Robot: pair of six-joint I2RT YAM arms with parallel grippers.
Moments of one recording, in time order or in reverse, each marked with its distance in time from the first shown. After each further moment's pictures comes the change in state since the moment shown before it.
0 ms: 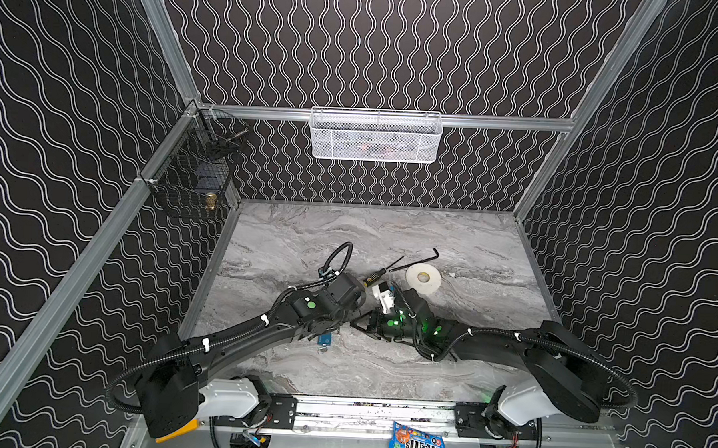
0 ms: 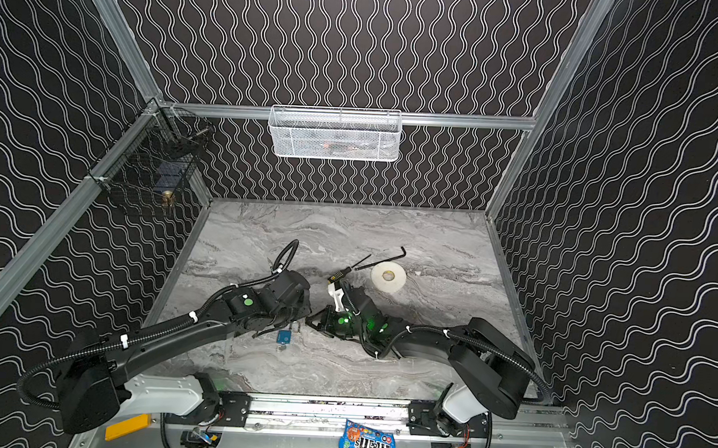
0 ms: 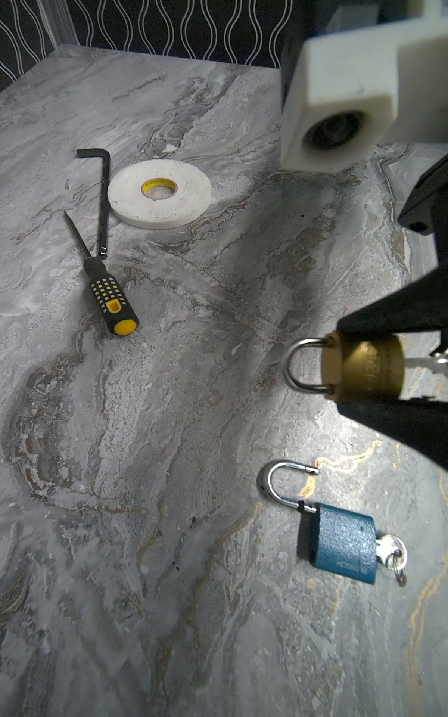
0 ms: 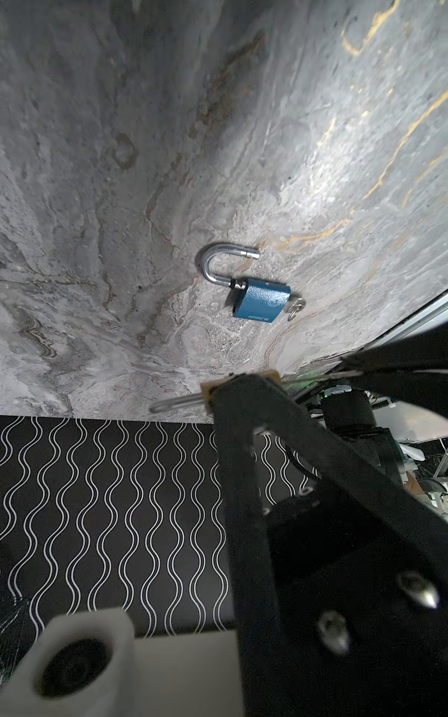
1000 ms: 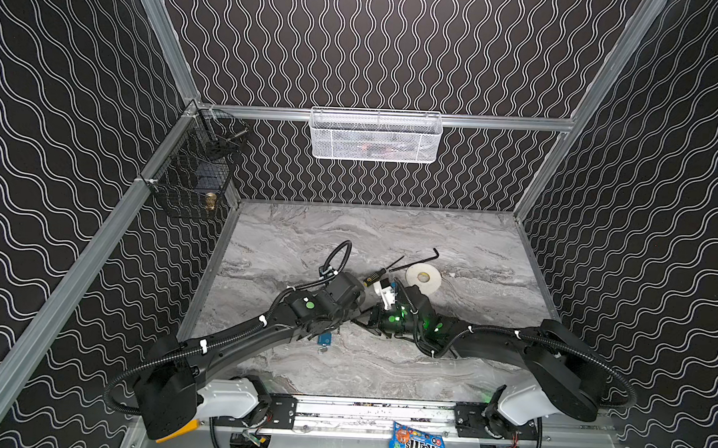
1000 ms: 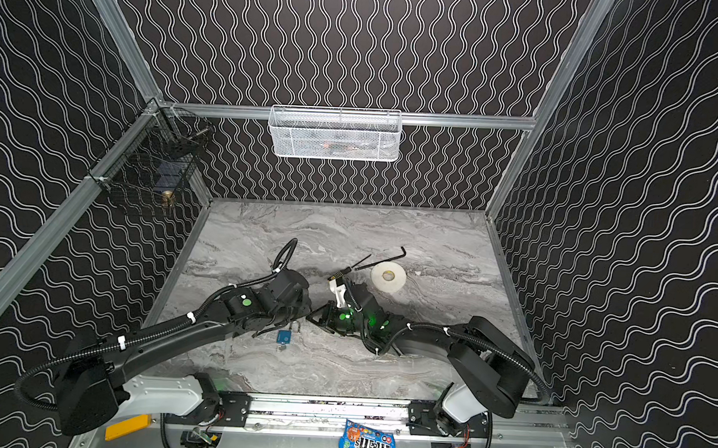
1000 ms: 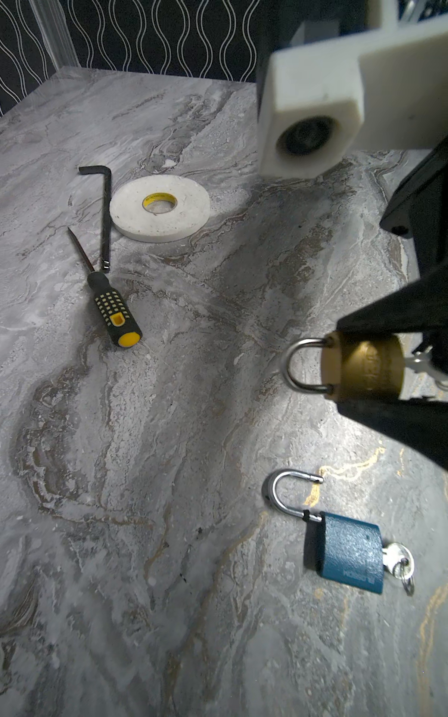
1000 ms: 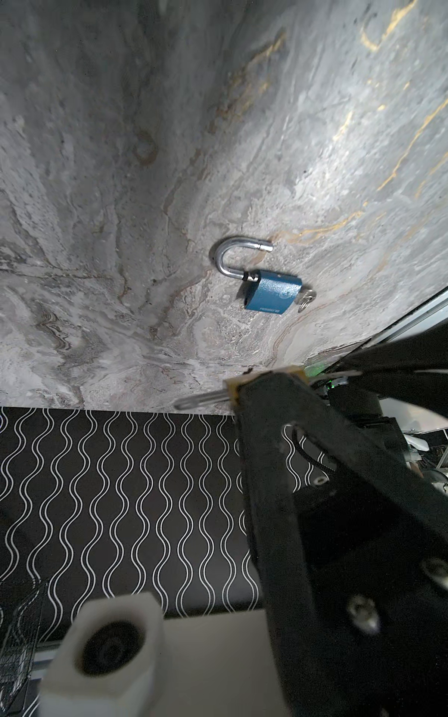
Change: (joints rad) left arm 0.000 -0.011 -0.002 0.019 0.006 0.005; right arm -0.027 0.003 0.011 0.018 -0.022 0.006
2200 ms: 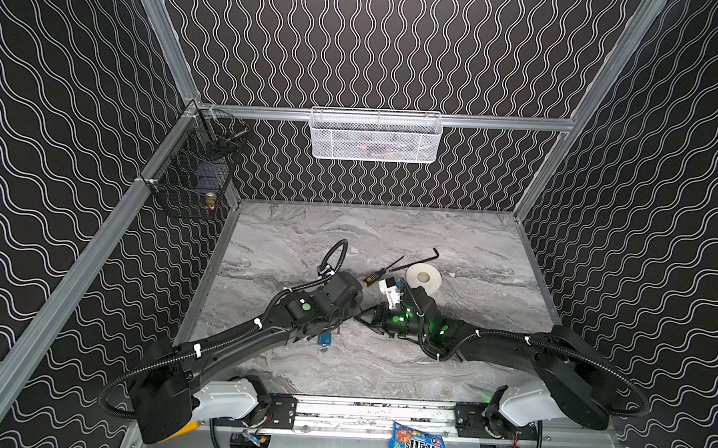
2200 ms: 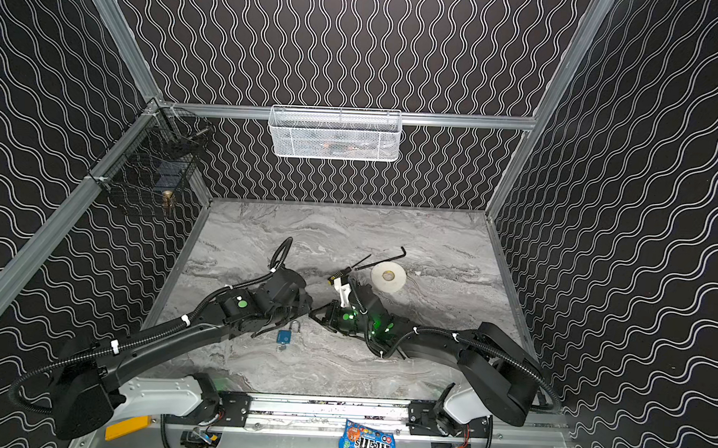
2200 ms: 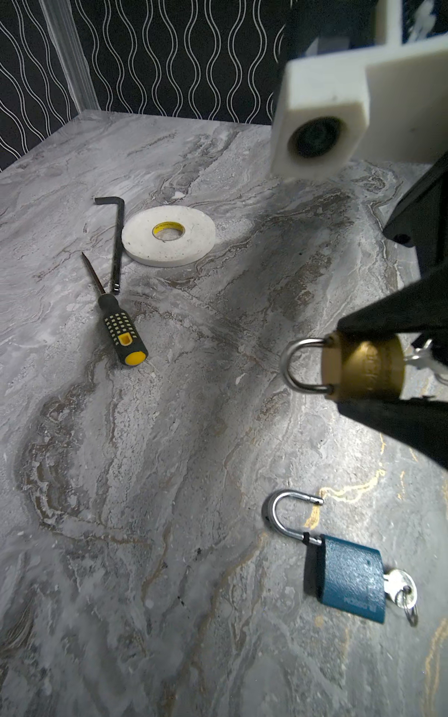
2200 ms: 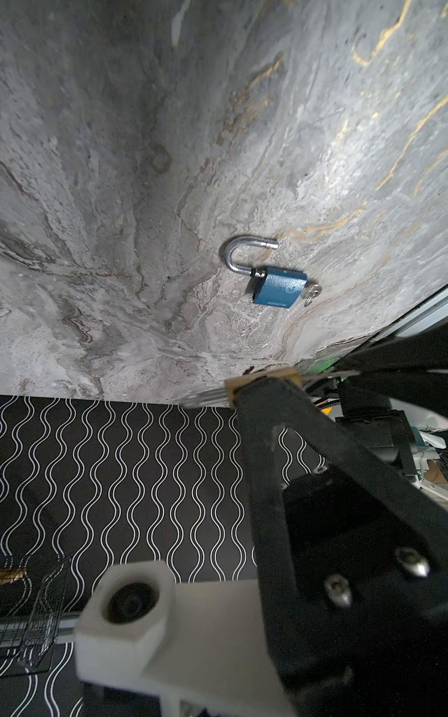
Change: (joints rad) left arm 0.000 -0.036 -0.014 0.039 0.023 -0.045; right arm 0.003 -0.060 -0.026 0.006 0.069 0.018
